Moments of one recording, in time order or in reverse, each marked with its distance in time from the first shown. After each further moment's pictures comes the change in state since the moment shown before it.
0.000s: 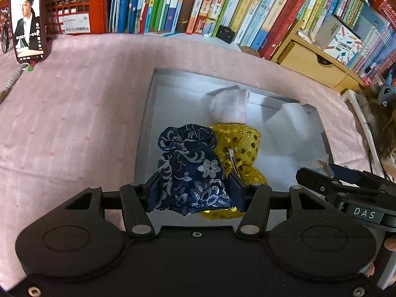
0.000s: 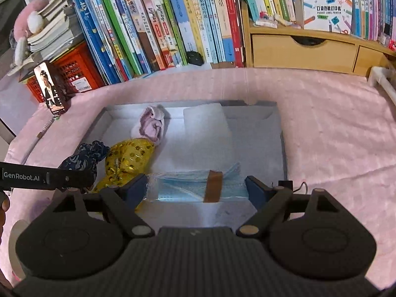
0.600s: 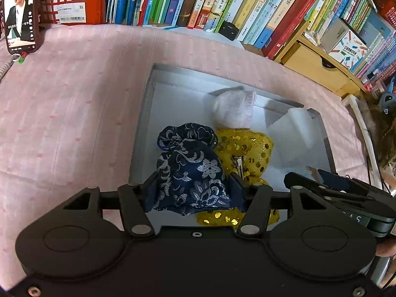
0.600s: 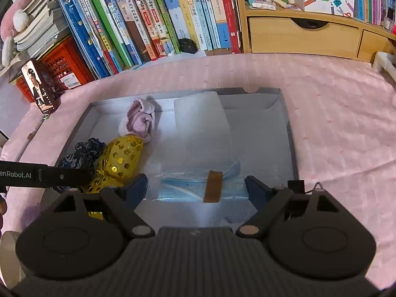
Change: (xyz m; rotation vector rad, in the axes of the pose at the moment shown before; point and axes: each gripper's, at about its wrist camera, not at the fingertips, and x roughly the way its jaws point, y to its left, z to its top) left arm 0.019 0.006 0.009 -0.035 0.025 -0.031; right arm 0.025 -0.002 0.002 0.031 0.036 -0.008
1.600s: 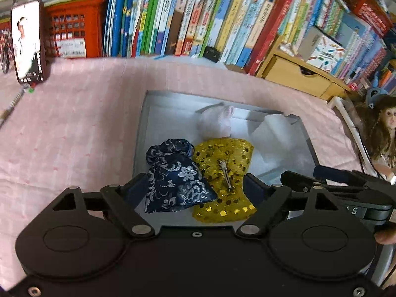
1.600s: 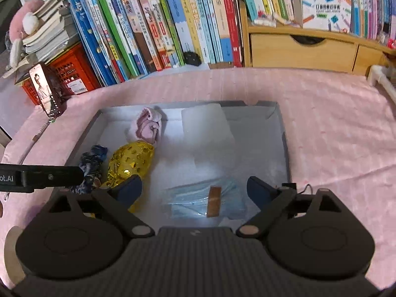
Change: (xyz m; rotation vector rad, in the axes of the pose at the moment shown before) left arm -0.052 -0.017 -0.020 0.095 -0.134 0.003; right arm -0.029 0.004 -0.004 -0.041 -0.081 -0.003
